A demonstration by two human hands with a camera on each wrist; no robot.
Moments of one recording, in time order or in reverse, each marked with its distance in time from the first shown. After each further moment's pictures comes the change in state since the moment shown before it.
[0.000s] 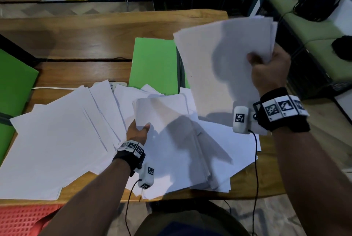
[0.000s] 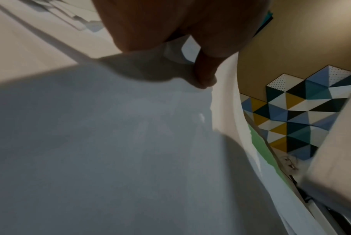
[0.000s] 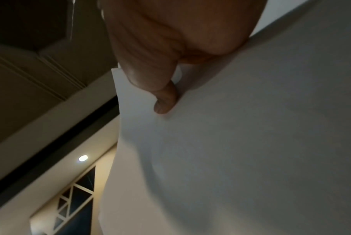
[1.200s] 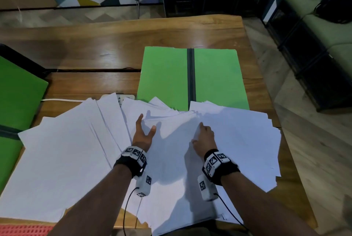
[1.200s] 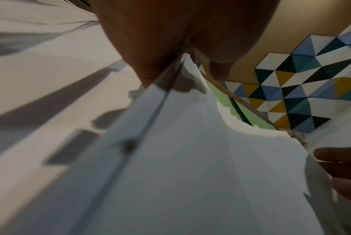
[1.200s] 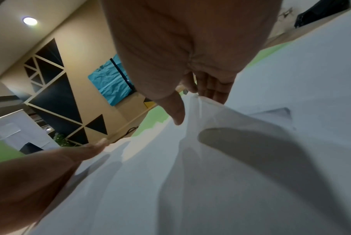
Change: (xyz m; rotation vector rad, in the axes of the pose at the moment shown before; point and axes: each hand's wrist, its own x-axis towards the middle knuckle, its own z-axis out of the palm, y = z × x) left_hand 0.051 0.024 -0.003 0.054 -0.115 0.070; right_hand -0.140 0.112 0.158 -0.539 -0.891 0.282
